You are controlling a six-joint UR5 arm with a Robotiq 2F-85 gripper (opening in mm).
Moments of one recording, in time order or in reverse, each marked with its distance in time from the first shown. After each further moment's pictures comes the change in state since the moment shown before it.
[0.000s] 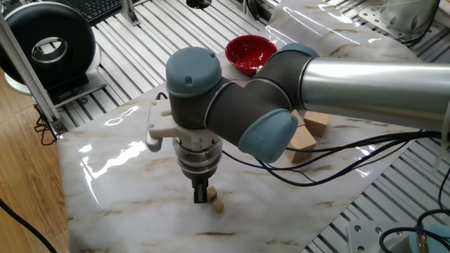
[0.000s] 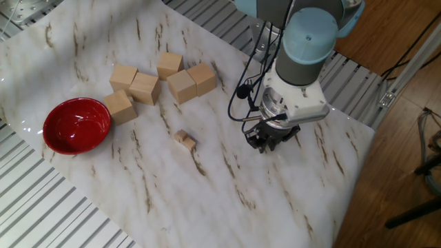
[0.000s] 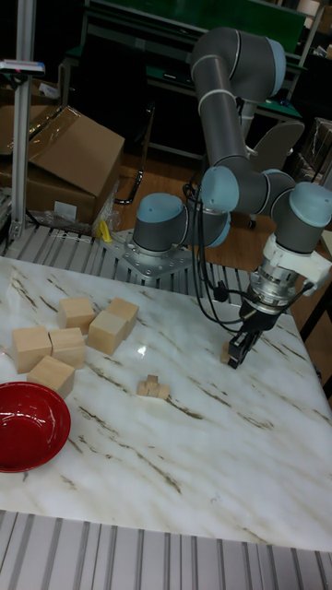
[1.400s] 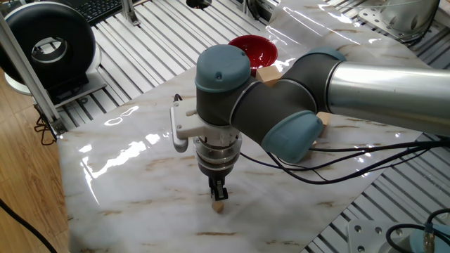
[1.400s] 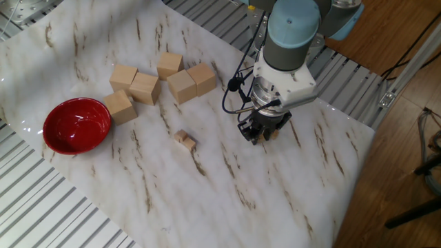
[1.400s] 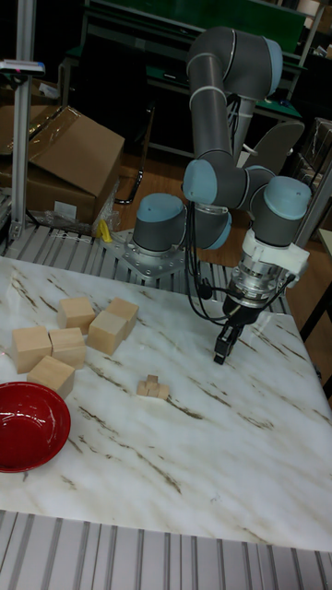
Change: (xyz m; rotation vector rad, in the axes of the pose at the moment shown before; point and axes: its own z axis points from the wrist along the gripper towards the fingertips) arm 0.029 -0.005 0.005 -0.006 -0.027 -0.118
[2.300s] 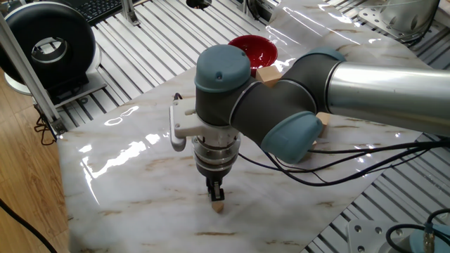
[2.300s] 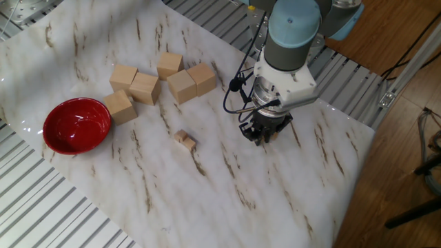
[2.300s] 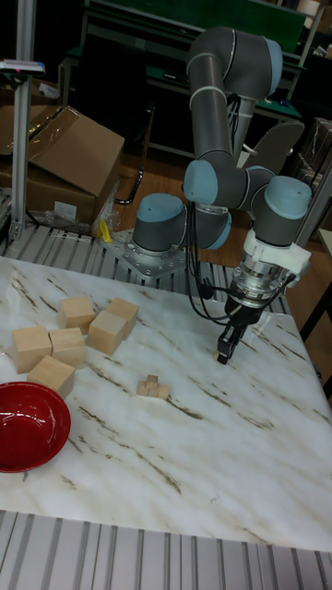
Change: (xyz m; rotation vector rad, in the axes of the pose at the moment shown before) arm -0.005 0.001 -0.001 0.001 -0.009 0.043
